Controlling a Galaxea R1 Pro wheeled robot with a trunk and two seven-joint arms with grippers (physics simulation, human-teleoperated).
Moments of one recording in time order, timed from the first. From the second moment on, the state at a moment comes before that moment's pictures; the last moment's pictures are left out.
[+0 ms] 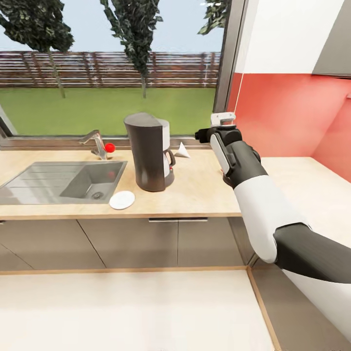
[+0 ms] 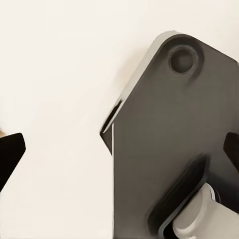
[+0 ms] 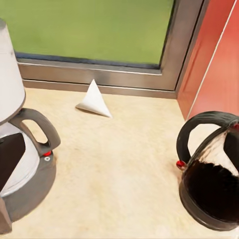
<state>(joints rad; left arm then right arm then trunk) 0.06 0.00 0.09 -0.10 0.47 -0.38 0.01 -1.45 0.17 0.13 -0.78 -0.02 0.66 -0.20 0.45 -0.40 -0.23</state>
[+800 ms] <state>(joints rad) 0.06 0.01 0.08 -0.10 0.47 -0.36 0.01 -1.45 0.17 0.13 -0.78 -0.04 0.61 -0.20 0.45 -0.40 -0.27</state>
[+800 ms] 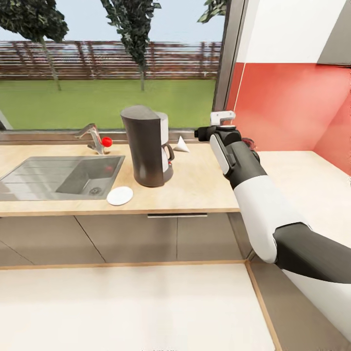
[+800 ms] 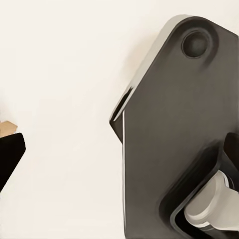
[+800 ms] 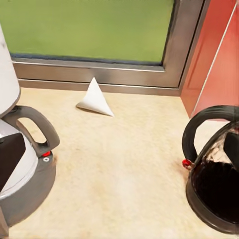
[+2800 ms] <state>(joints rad) 0.06 0.00 0.08 -0.10 0.47 -0.37 0.01 -1.55 0.17 0.10 -0.41 -0.16 0.40 -0.04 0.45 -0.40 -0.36</state>
